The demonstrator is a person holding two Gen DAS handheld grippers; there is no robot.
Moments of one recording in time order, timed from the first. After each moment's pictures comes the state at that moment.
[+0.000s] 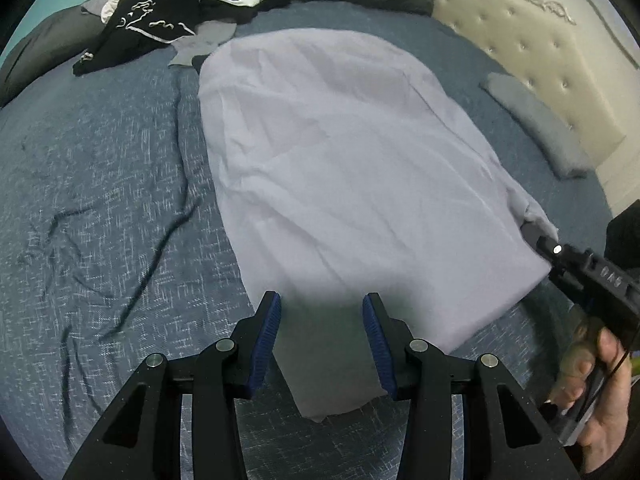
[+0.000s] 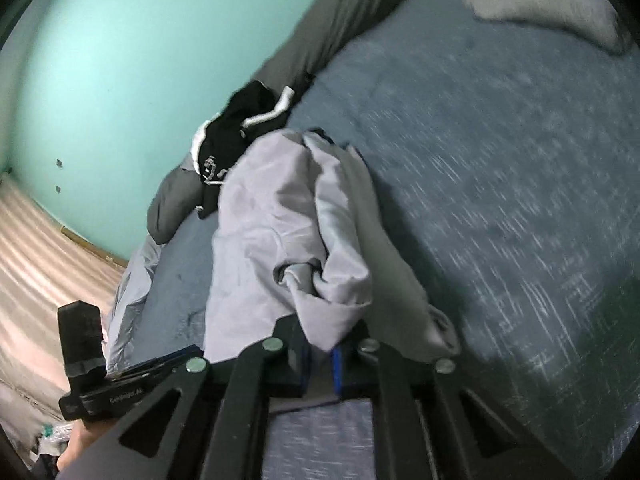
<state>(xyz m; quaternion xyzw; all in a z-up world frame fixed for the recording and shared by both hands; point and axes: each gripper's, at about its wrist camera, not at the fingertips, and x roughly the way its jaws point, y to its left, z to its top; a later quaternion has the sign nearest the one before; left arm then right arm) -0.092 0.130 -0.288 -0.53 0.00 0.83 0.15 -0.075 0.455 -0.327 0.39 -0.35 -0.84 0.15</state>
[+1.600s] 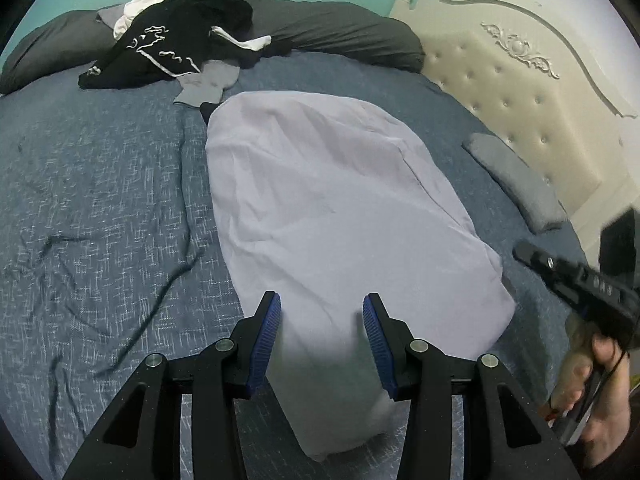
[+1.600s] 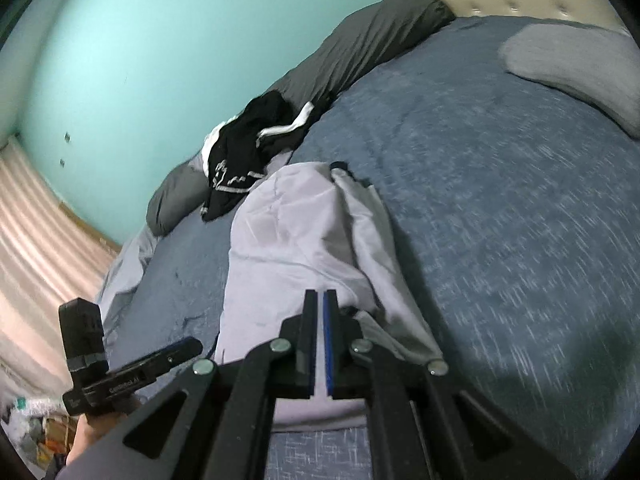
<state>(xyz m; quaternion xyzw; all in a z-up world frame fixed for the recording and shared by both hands) -0.103 0.107 -0.273 -0.45 -0.07 0.87 0.19 -0.099 0.440 -0.273 0.36 -0.26 -0.88 0.17</state>
